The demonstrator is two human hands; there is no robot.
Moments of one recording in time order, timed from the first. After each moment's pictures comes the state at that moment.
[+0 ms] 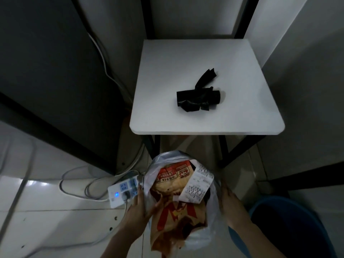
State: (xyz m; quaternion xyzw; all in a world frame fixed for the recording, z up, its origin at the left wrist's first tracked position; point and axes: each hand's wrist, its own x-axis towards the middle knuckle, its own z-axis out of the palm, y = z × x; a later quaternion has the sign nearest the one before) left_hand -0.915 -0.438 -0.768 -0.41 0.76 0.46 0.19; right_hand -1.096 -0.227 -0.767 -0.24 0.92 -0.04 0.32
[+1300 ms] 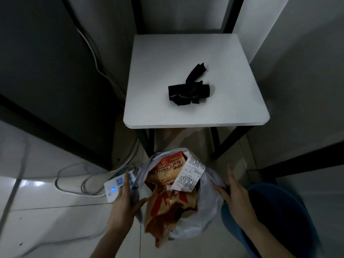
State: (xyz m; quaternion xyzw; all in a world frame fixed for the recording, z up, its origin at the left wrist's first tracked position) left_hand -0.901 -0.434 -0.735 -0.40 0.81 0.43 0.03; right_hand -1.084 -0.195 -0.733 -0.19 0.86 -0.41 0.21
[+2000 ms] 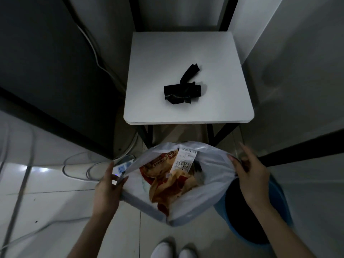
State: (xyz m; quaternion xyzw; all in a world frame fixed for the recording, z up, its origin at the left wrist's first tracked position) left_hand -0.894 -0.445 -0.657 -0.49 0.77 0.42 -0.03; right_hand -1.107 -0.189 -0.623 -0.14 0.88 -0.46 0.06
